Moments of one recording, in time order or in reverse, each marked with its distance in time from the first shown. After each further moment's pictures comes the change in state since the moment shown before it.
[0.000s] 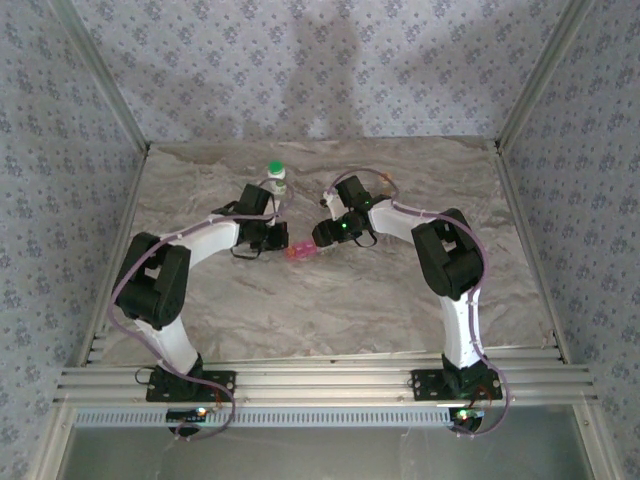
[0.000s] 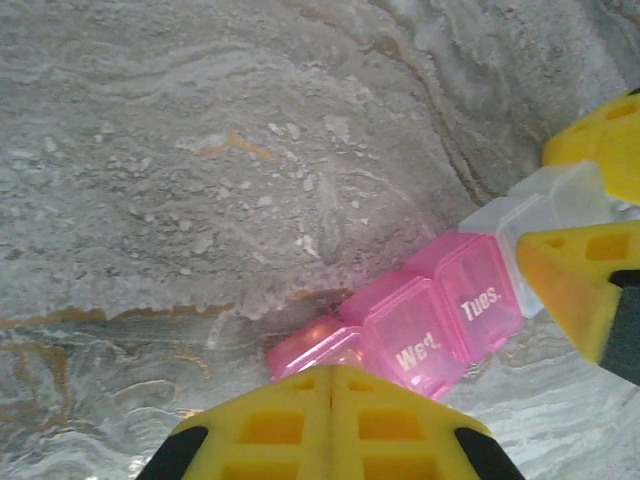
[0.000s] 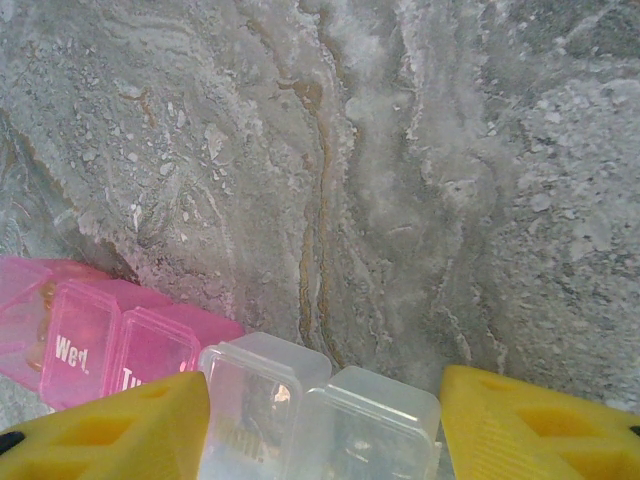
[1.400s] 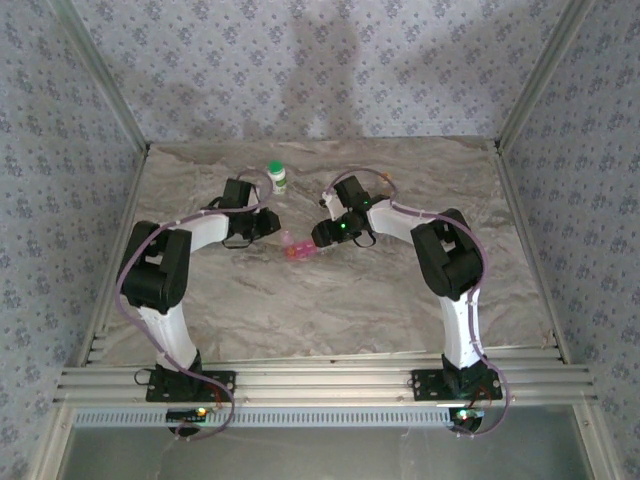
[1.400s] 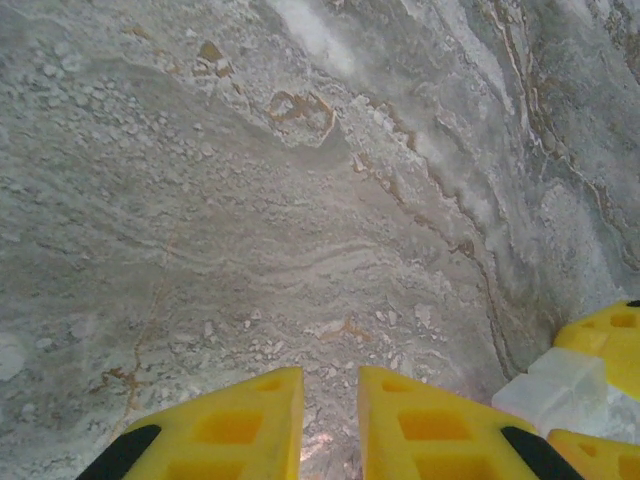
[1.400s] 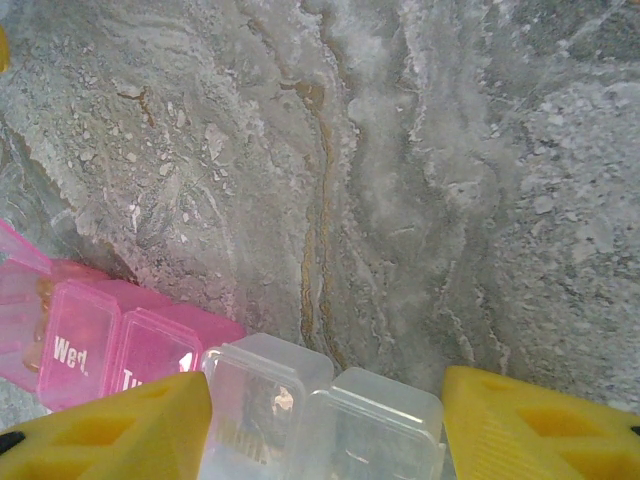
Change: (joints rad) left arm 0.141 0.105 0.009 0.212 0.095 -0.157; right arm 0.010 0.001 0.006 -0.005 0.013 -0.001
